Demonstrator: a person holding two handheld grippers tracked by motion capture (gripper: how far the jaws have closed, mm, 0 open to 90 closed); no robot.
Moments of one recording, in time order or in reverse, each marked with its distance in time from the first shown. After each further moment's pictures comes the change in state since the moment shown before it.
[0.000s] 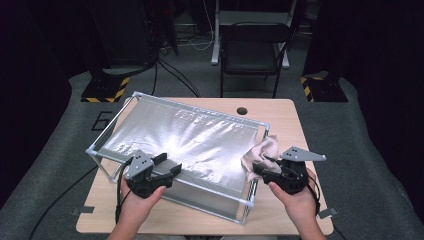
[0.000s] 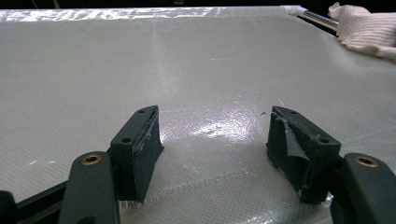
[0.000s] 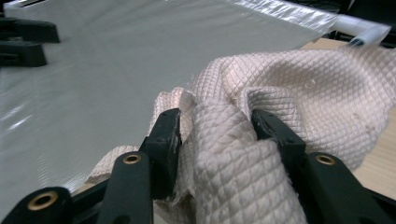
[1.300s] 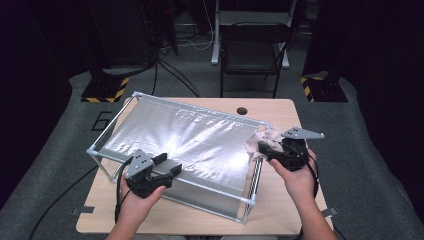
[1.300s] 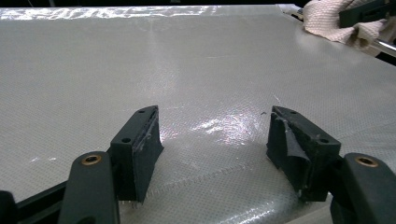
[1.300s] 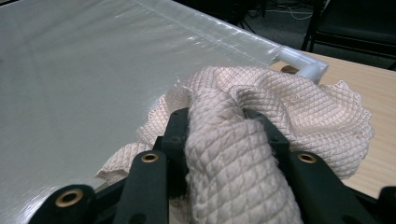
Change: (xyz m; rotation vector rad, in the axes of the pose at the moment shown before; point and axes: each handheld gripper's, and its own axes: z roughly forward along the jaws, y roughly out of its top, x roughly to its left) left arm 0.000 0.002 -0.001 0.007 -0.015 -0.005; right arm -0.042 0.032 0.027 0.006 -0.084 -0.006
